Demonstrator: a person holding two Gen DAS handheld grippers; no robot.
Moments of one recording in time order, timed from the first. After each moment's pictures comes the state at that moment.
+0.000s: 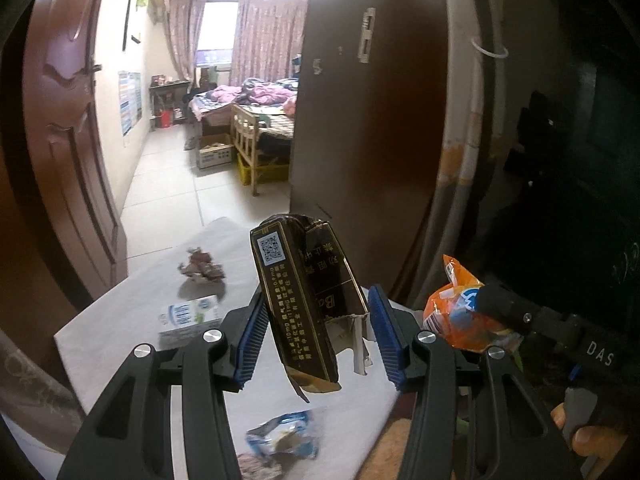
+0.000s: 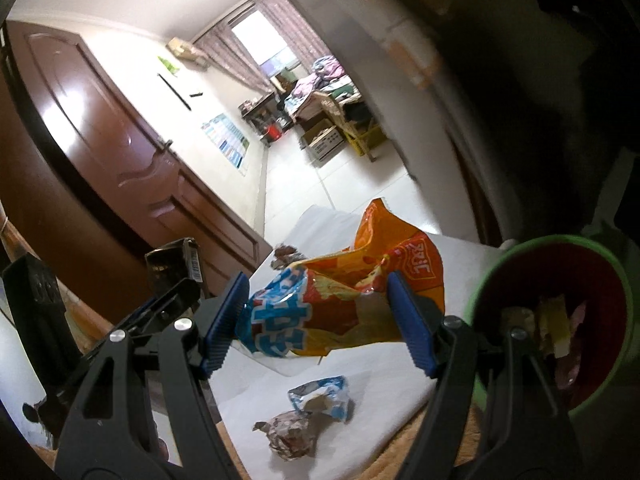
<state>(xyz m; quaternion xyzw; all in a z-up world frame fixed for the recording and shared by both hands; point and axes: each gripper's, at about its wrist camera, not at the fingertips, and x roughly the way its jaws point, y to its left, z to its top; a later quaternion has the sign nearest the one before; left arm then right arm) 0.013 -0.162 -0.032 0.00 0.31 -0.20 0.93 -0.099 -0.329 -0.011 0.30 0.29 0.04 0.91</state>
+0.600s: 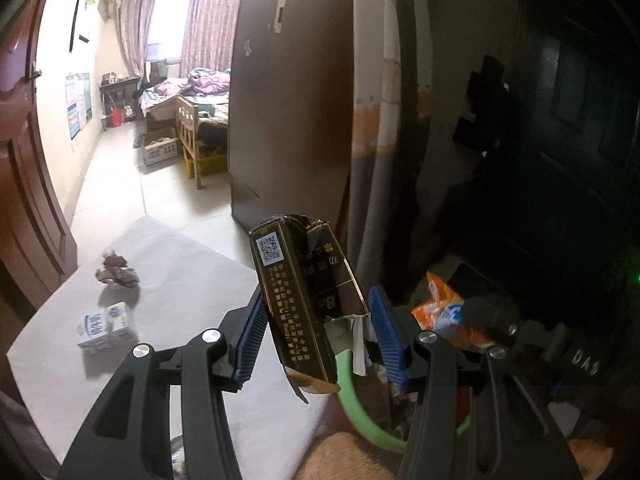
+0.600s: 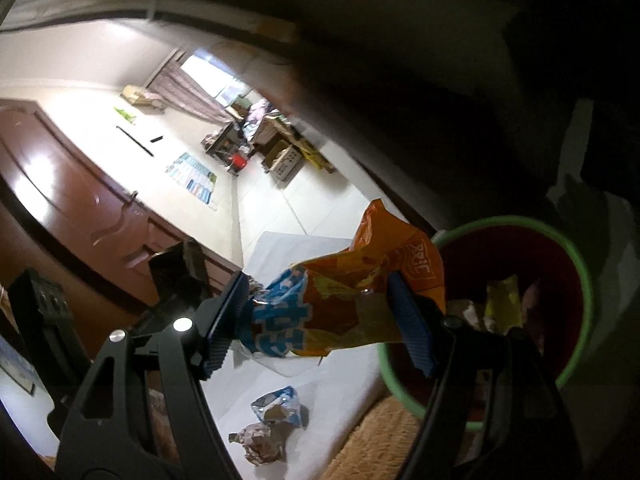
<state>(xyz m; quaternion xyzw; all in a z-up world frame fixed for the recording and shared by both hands) 0.019 -0.263 -0.053 0.02 0.33 -0.28 0.90 -0.132 -0.416 -0.050 0.39 0.28 -0.03 0.88</state>
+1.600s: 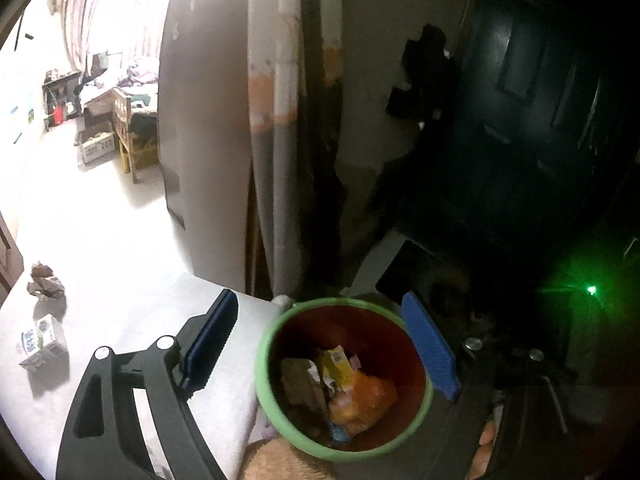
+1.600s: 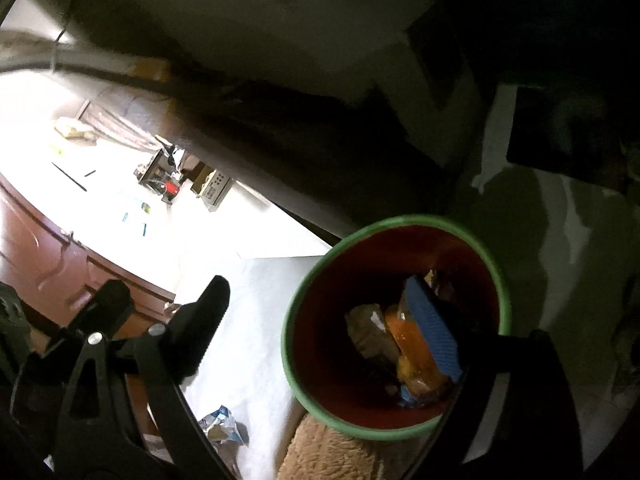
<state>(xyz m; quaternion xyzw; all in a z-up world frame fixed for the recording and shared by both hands) 0.010 -0.311 -0.062 0.02 0.35 -0.38 0.86 -0.169 -0.450 -0.073 0.39 0.29 -0.16 0.86</state>
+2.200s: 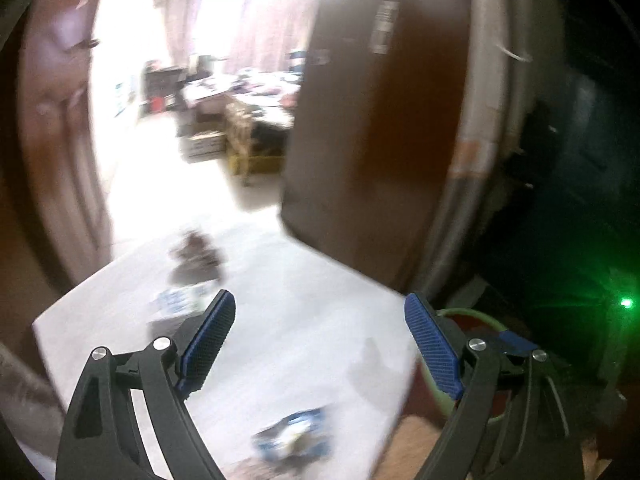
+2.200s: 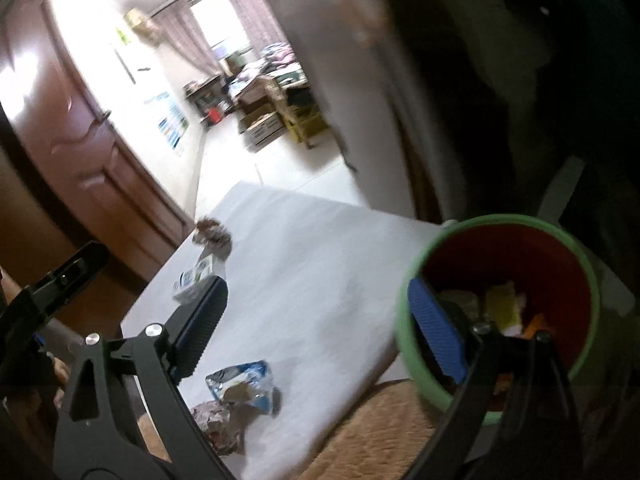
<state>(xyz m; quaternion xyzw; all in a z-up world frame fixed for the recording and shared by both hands) 0.034 -0.106 -0.068 -0.03 0.33 -0.21 0.92 -0.097 -0.298 -0.059 0.22 0.34 -0.06 0.91</state>
